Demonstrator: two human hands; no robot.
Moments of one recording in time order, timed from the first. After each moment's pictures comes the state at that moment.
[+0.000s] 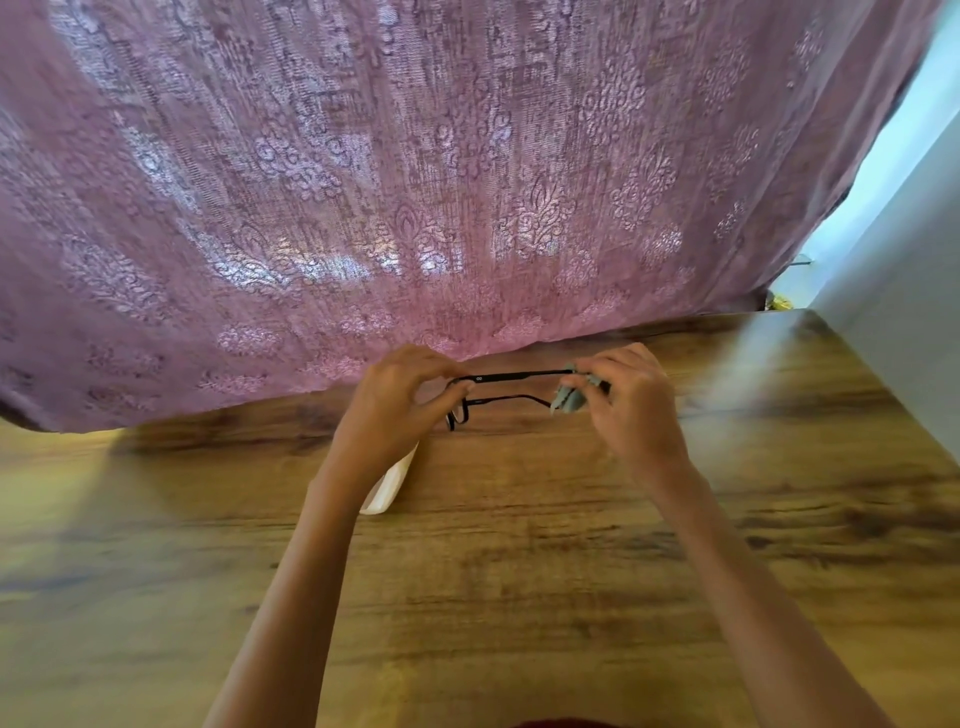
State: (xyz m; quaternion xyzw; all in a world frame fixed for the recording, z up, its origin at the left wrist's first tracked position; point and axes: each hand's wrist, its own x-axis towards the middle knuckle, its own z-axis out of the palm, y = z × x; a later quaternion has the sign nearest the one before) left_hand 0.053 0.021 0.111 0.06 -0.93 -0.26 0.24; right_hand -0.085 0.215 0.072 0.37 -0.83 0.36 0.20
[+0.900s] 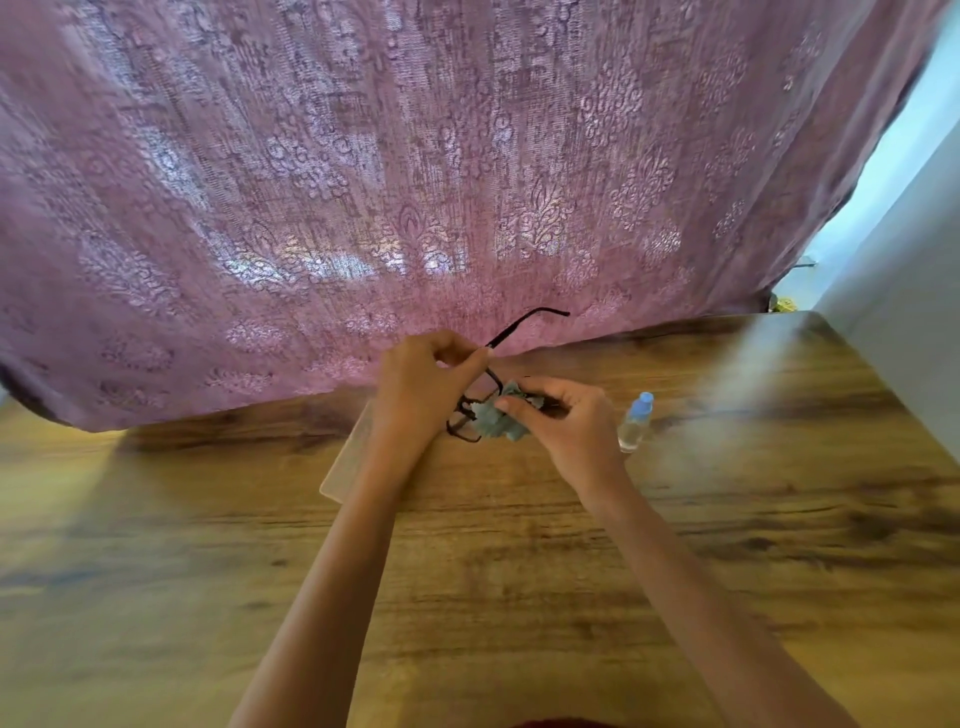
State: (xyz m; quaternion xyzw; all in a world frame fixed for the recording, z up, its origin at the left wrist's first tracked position) left_hand 0.025 0.035 0.113 0.23 -0.85 -0.39 0.26; right_hand -0.040 0.180 0.067 0.27 -0.73 0.63 -0.07
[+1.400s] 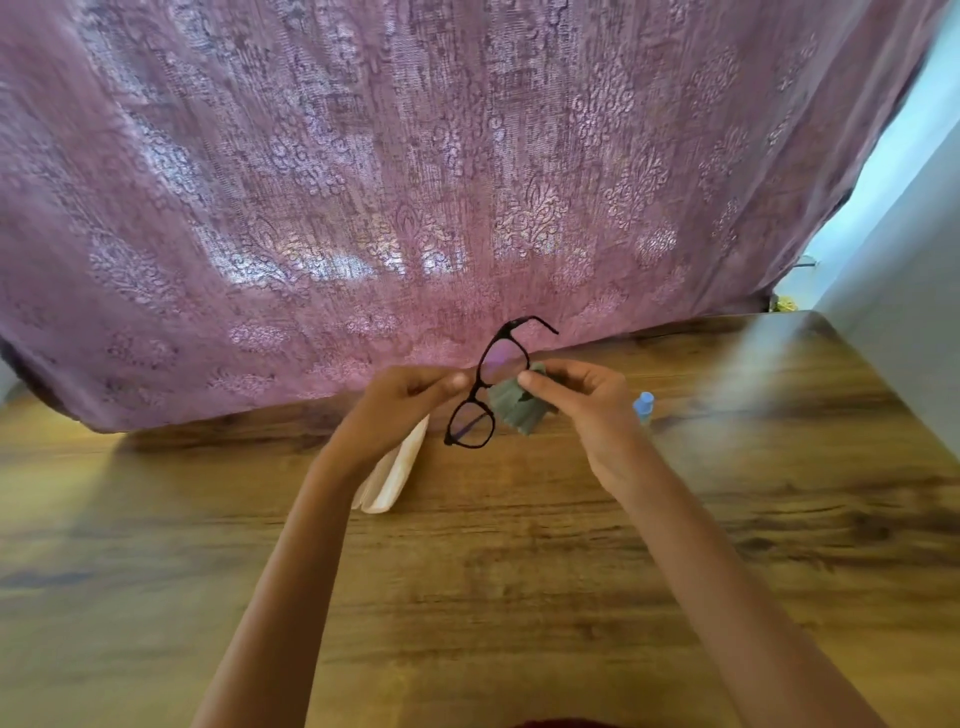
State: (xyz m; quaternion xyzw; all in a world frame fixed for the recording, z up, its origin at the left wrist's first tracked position) left_hand 0.052 0.009 0.099 0.15 -0.81 -0.56 0.08; right_hand -0.058 0.189 0.081 0.22 -0.59 0.74 -0.24
